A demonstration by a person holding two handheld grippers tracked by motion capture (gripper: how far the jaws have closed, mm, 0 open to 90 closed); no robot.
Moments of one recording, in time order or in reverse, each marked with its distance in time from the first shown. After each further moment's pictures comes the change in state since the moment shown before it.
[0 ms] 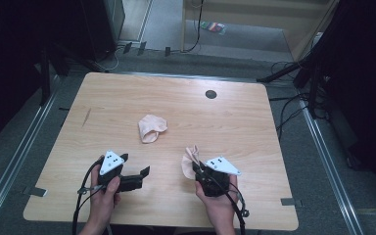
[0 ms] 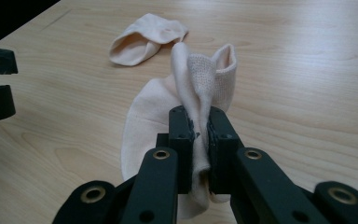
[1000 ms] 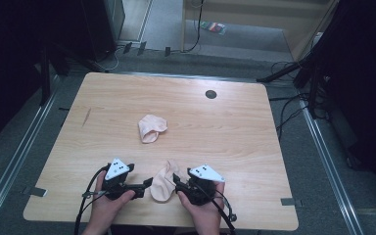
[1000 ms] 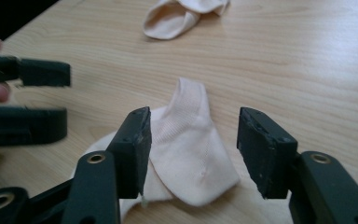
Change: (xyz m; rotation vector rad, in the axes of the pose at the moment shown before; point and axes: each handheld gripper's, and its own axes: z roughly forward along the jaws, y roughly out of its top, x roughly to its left) left arm -0.004 -0.022 0.010 0.118 -0.110 0.014; right arm 0.025 -0.024 0.020 0.040 0.085 0.026
